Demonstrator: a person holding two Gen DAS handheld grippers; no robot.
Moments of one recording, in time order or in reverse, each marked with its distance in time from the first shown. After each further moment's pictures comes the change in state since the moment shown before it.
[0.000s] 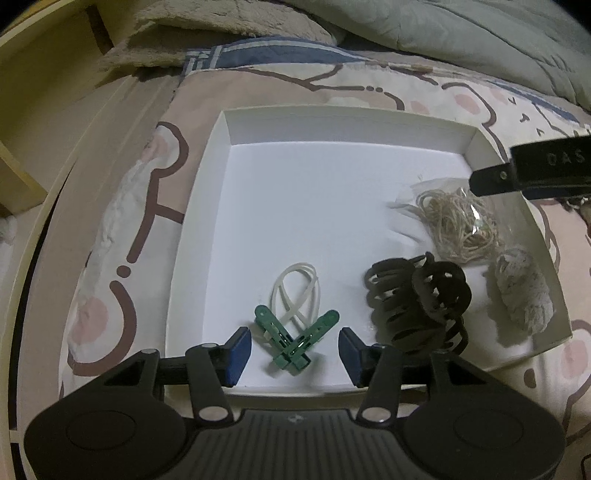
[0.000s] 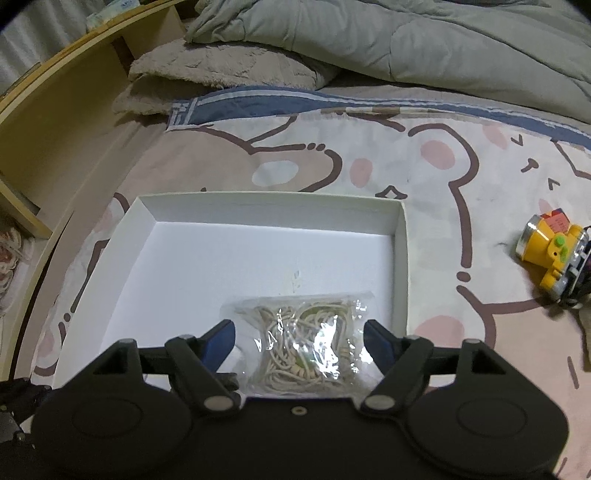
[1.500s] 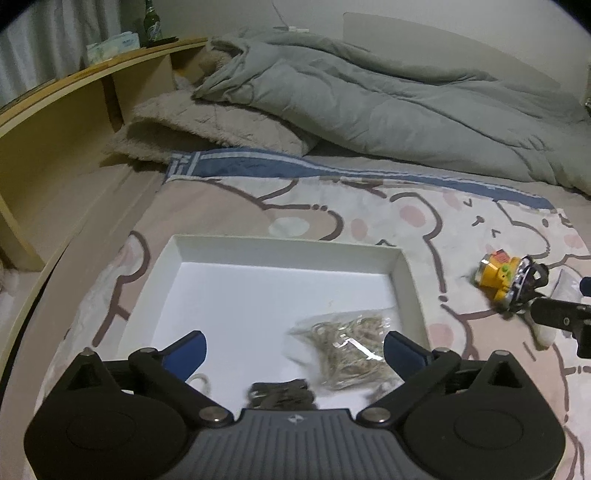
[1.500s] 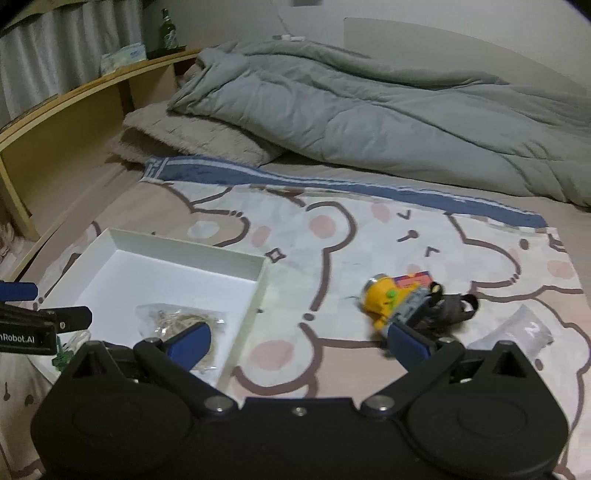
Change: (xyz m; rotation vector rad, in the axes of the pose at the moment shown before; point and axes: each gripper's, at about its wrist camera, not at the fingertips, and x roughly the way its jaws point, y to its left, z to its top) left arm -0.067 -0.102 0.044 -0.080 -0.287 0.000; right arm -0.116 -0.105 -0.027 -0.122 -0.230 -0.117
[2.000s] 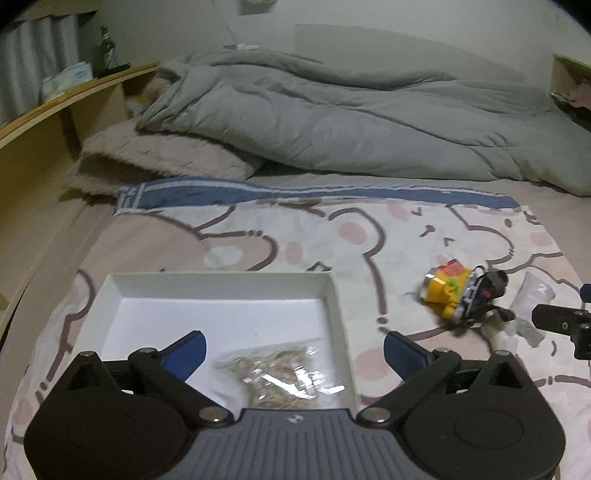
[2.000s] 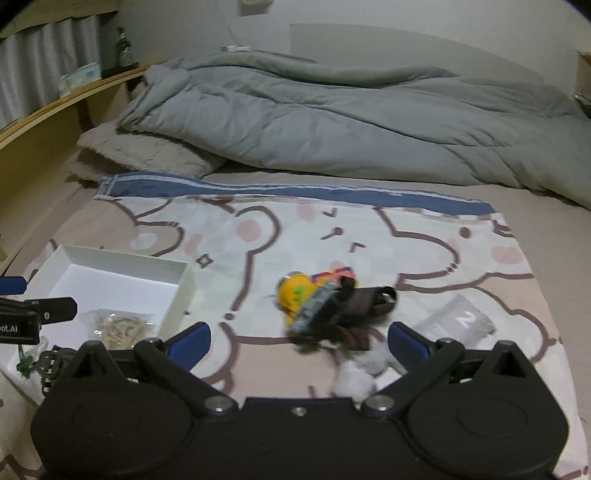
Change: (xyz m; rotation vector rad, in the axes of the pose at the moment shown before) left arm 0.004 -0.076 0.017 0.076 -0.052 -0.072; right arm -0.017 -0.077 -0.011 0.071 -0.022 -0.098
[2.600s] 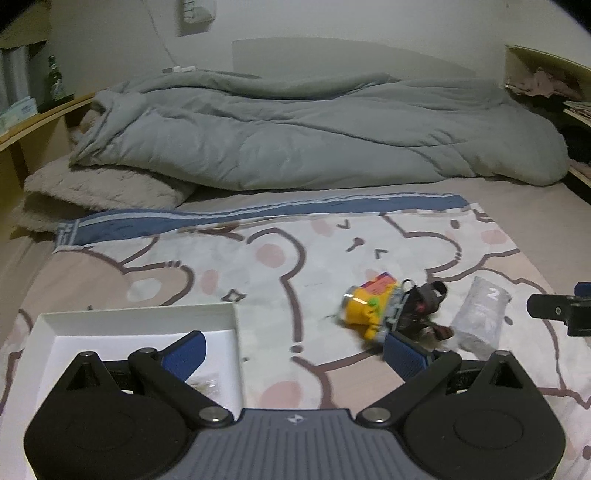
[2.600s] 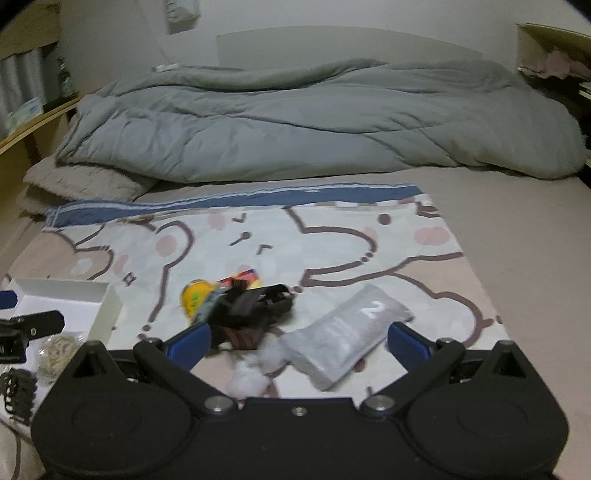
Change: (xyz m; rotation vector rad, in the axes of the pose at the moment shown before) left arm 0.016 -0.087 0.012 0.078 -0.056 -0.103; right arm -0.008 -0.095 -0.009 0.121 -0.022 -0.109
